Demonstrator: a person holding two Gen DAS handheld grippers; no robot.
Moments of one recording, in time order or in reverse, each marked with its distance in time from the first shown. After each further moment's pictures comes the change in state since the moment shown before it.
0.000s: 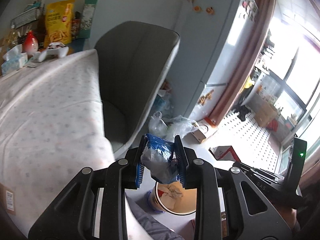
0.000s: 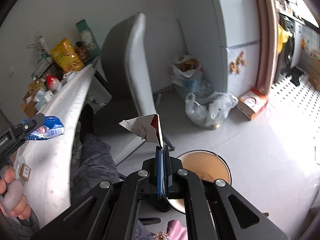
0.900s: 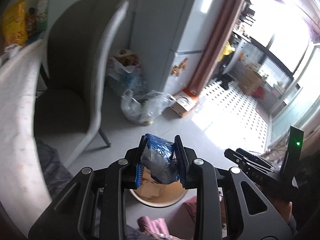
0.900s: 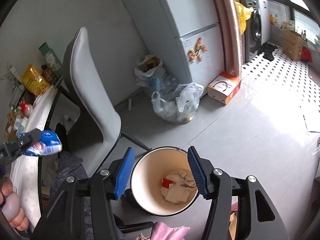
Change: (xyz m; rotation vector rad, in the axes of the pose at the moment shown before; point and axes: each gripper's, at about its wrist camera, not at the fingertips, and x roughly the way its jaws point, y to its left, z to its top) left arm 0.084 -0.097 -0.012 0.138 0.195 -0.146; right arm -0.002 -0.115 -0.017 0.211 -0.048 -0.120
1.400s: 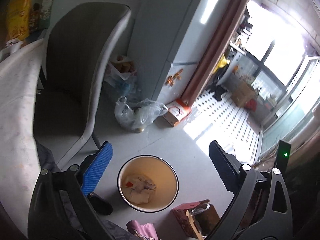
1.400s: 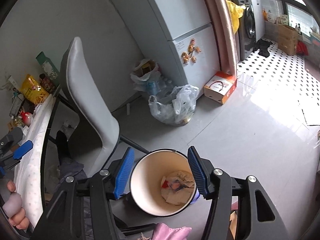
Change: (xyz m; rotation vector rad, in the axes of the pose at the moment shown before) left arm -0.031 0.013 0.003 -0.068 -0.086 -0.039; right arm -0.007 -0.001 0.001 0.018 -0.008 0.028
